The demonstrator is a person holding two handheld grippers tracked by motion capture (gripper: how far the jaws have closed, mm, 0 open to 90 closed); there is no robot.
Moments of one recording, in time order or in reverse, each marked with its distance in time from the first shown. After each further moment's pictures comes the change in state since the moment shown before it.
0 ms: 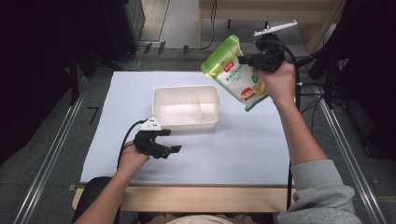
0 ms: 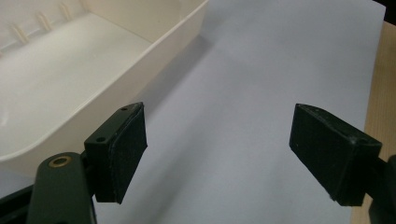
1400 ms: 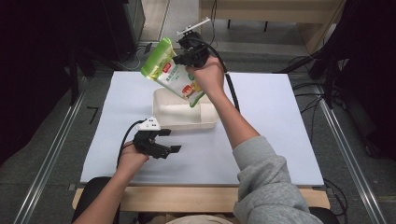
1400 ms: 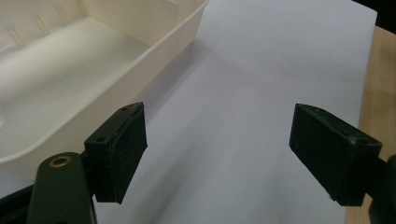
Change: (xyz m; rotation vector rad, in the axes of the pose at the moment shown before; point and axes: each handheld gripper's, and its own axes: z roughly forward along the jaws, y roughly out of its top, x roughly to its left) left arm 0.000 0.000 -0.002 -0.017 -0.017 -0.009; right arm 0.116 0.058 0.130 0.054 0.153 -0.077
